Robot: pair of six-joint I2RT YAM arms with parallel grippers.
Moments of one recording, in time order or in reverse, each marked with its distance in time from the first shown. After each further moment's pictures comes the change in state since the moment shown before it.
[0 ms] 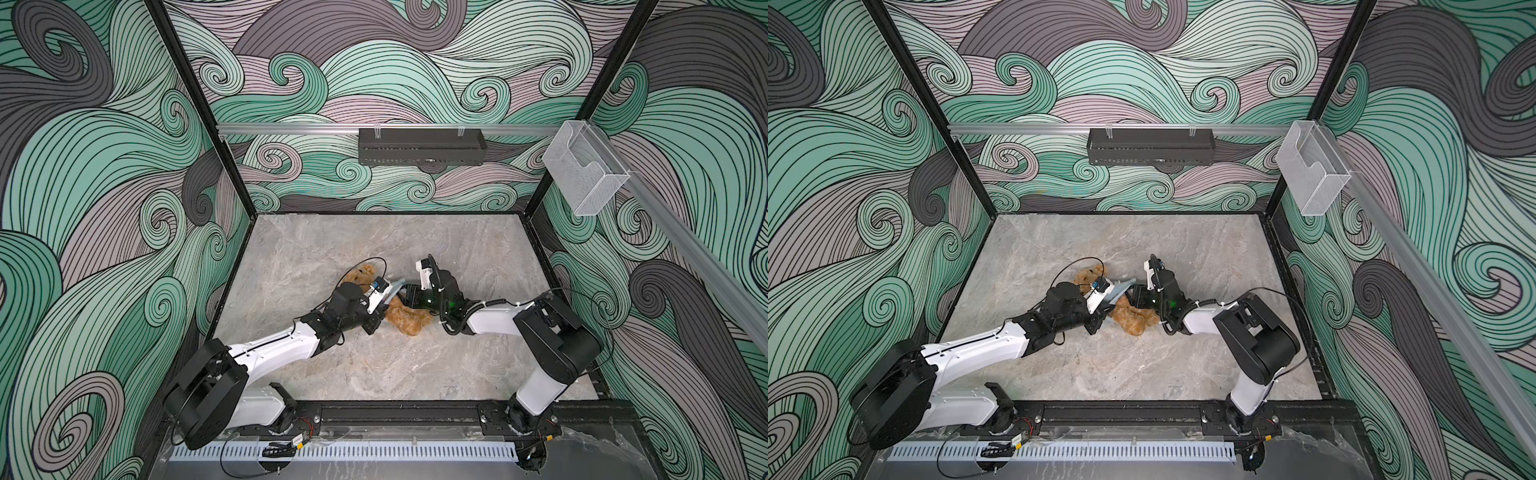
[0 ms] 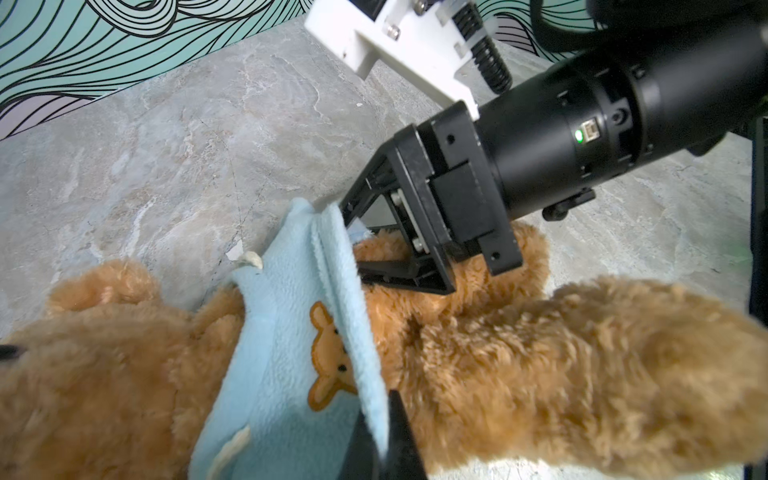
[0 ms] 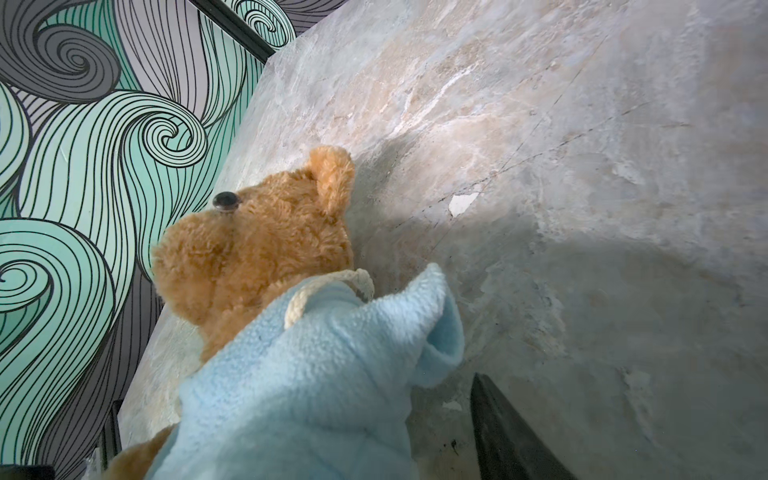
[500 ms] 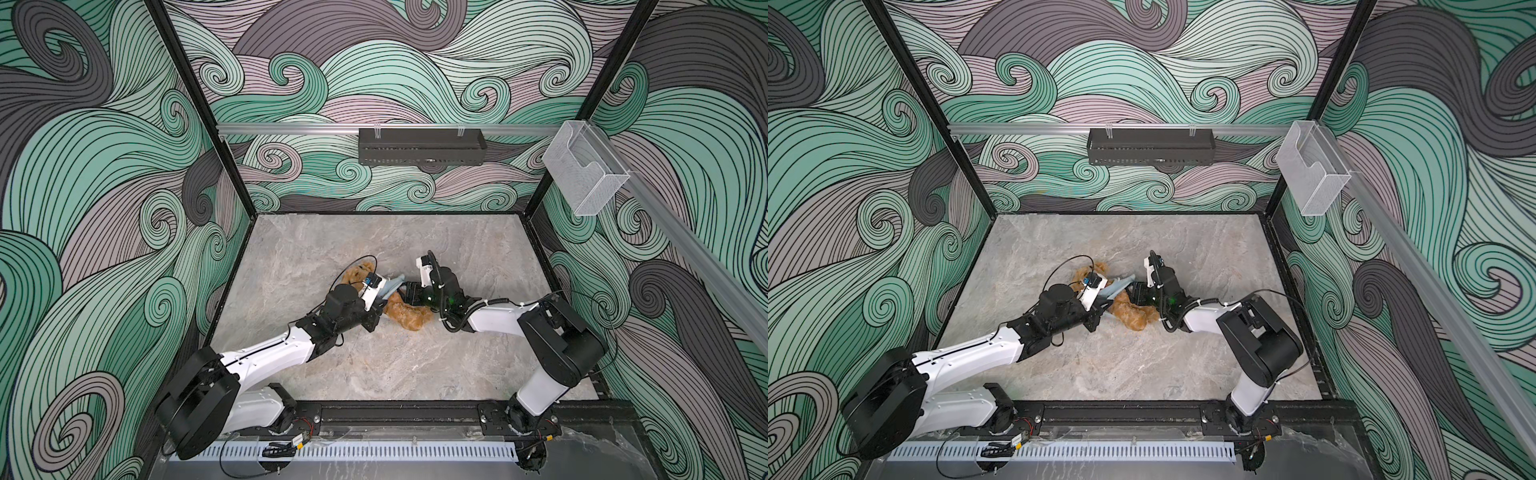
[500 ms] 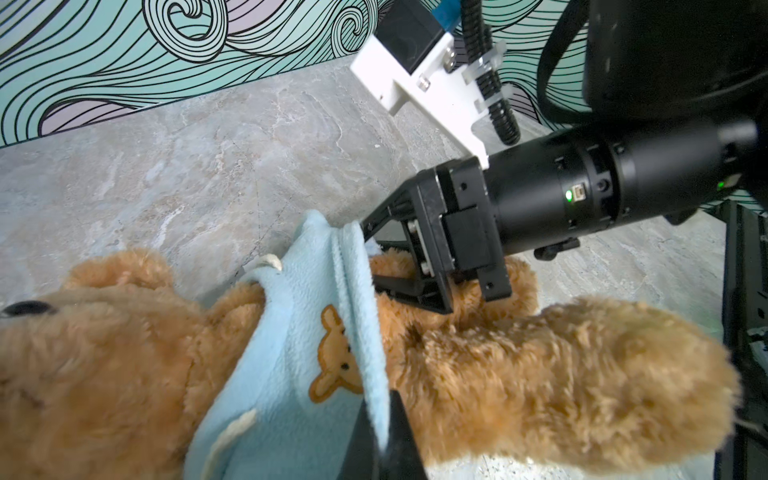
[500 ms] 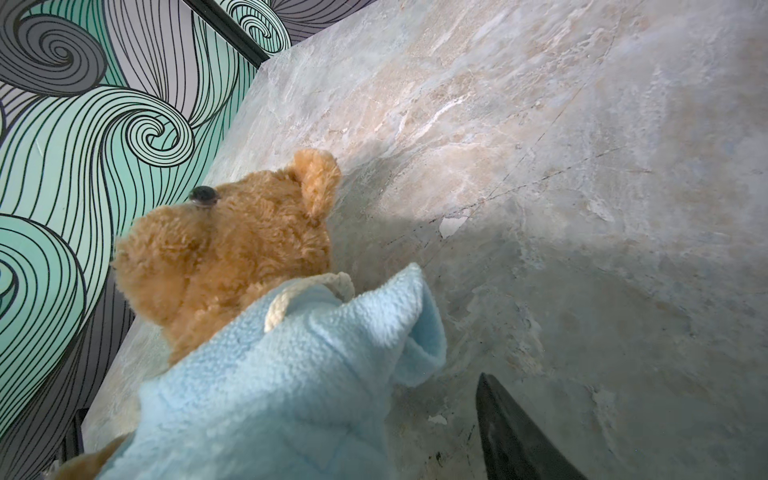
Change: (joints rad) left arm -0.002 -0.063 -0.053 0.080 -0.041 -0.125; right arm -0.006 -0.012 0.030 -0.047 0.029 -0.067
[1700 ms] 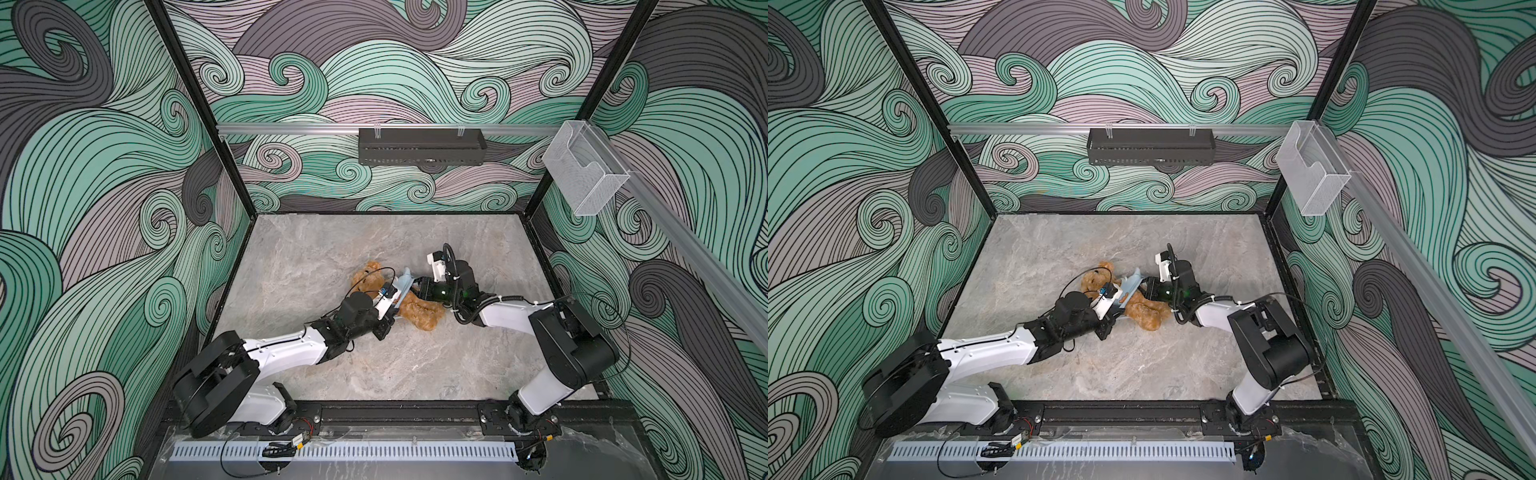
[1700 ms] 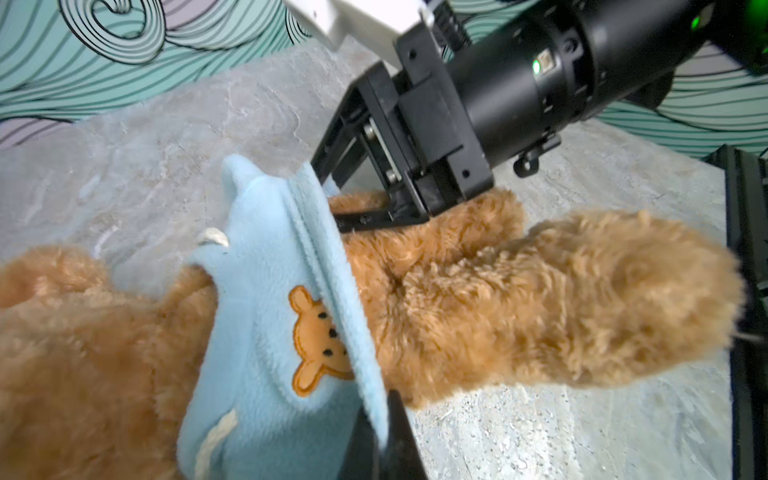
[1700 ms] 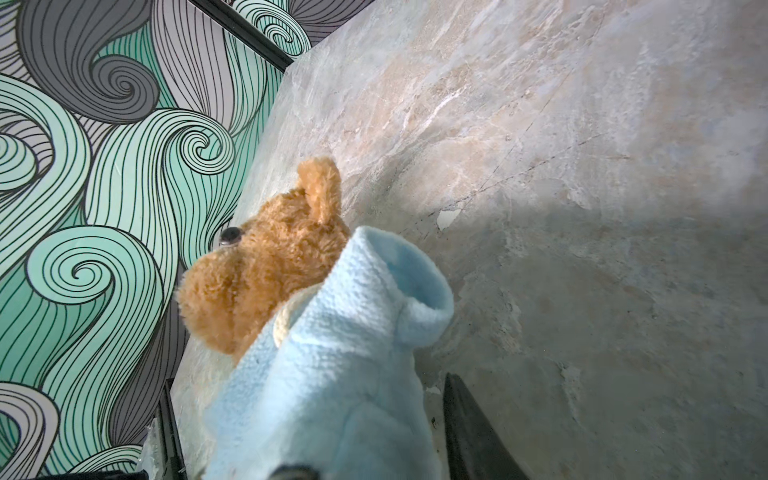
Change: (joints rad) left arm -0.120 0.158 0.027 0.090 -0.048 0.053; right arm -0.143 -0.035 -0.025 0.005 -0.242 0.034
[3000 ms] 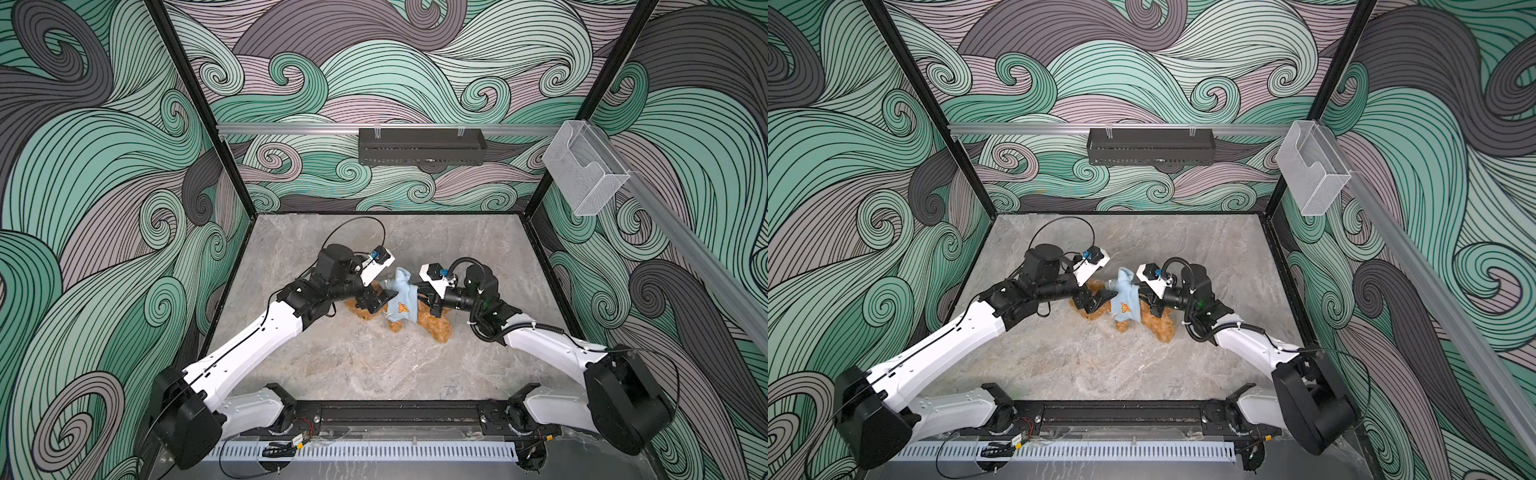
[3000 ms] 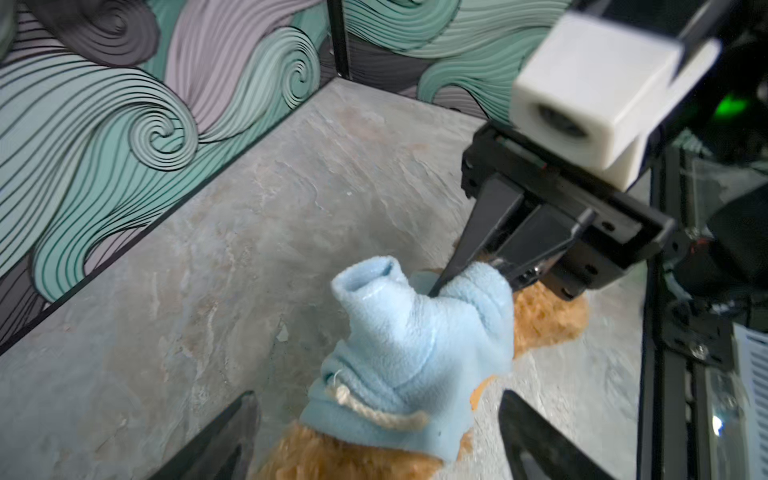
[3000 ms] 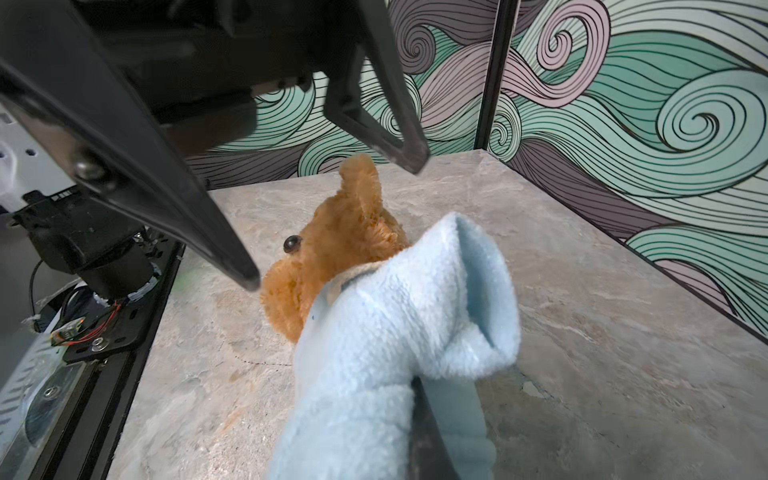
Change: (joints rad) left arm 0.213 -0.168 0.488 -0.743 0.261 0.313; right arm 0.078 -0.391 -0.097 -0.015 -0.295 -0.838
